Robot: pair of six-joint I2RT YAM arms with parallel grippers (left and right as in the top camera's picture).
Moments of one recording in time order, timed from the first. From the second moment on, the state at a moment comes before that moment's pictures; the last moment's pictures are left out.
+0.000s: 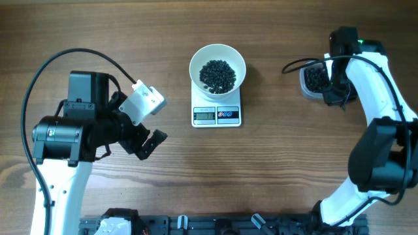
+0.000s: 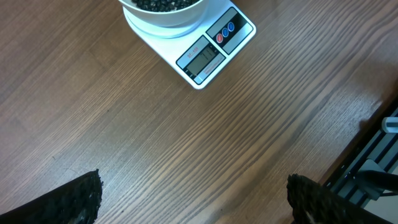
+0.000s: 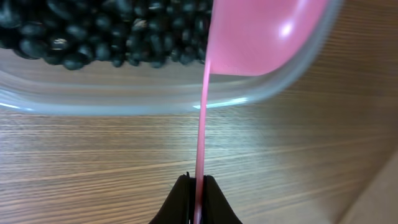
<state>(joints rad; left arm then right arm) -0.09 1.14 1.29 -1.29 0.37 0.65 -0.08 1.89 1.48 -1.19 0.35 -0.21</state>
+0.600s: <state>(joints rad) -0.09 1.14 1.29 -1.29 0.37 0.65 -0.09 1.91 1.55 -1.25 0.01 -0.23</state>
